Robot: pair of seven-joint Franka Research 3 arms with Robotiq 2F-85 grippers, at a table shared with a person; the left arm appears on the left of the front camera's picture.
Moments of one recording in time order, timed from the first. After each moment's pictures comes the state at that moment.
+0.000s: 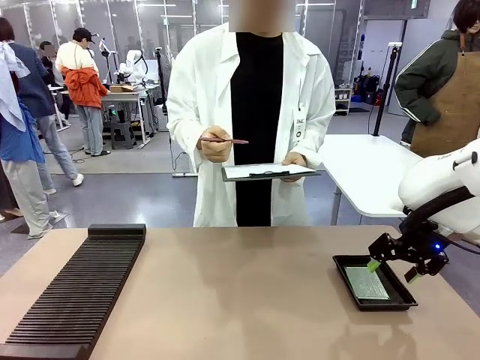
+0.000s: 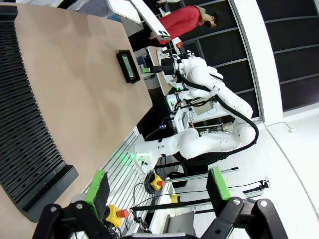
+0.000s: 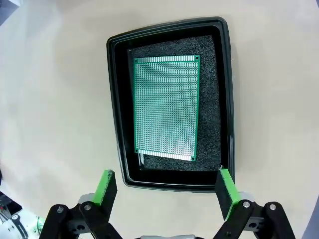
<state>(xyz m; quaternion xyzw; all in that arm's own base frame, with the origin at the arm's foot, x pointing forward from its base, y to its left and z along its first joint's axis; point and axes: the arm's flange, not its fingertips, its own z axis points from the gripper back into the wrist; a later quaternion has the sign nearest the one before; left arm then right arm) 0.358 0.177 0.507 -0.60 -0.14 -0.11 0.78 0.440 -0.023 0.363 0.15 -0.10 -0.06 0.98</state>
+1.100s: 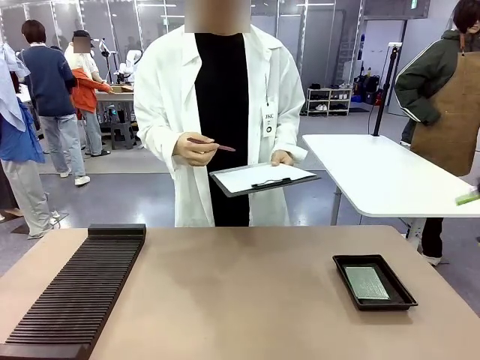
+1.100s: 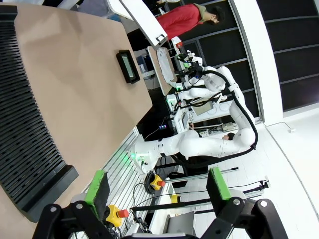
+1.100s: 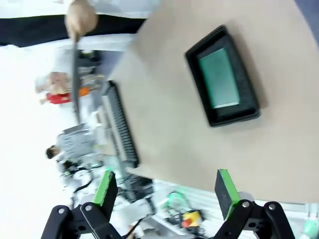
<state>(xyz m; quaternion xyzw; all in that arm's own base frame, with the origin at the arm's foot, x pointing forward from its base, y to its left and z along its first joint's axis) 0.357 0.177 0.506 -0.61 -0.14 -0.11 0.78 0.362 -0.198 0.483 0.48 -0.09 -0.22 0.84</state>
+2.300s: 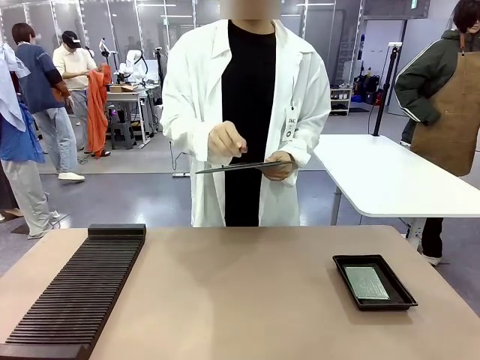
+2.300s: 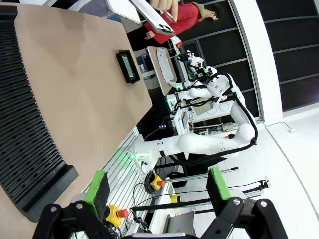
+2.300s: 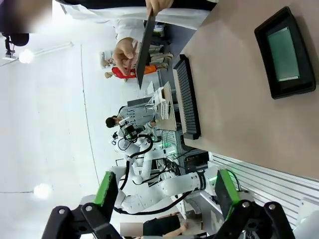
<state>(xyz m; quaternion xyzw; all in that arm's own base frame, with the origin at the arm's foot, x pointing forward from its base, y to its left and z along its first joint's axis) 0.357 0.177 0.506 -0.61 -0.14 -0.11 0.78 0.314 -0.233 0.514 0.62 -0.09 -0.18 0.76</state>
